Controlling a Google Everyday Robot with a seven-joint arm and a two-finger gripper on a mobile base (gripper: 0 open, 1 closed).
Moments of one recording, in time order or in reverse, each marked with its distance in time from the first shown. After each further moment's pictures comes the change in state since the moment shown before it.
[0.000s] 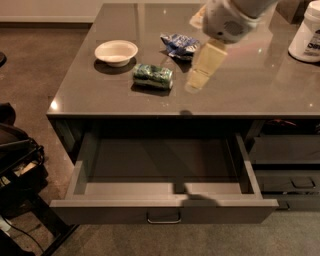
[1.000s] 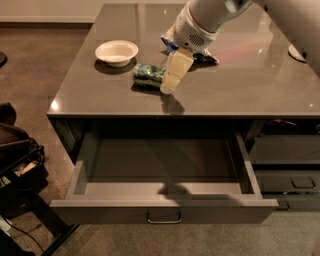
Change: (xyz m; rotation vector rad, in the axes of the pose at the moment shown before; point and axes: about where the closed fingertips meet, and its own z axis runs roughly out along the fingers) arm -0.025 -0.035 0.090 -0.070 -0.059 -0.002
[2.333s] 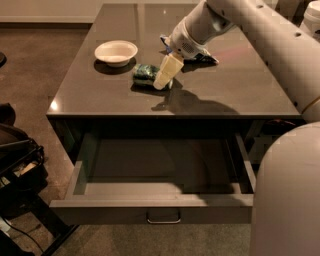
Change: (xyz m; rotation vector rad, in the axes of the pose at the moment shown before) arm 0.021 -0.064 0.069 0.006 -0.107 0.104
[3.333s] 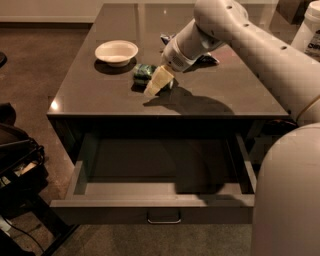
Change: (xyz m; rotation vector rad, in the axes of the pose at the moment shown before) arm 0.013 0.005 0.041 0.010 -0.017 0.140
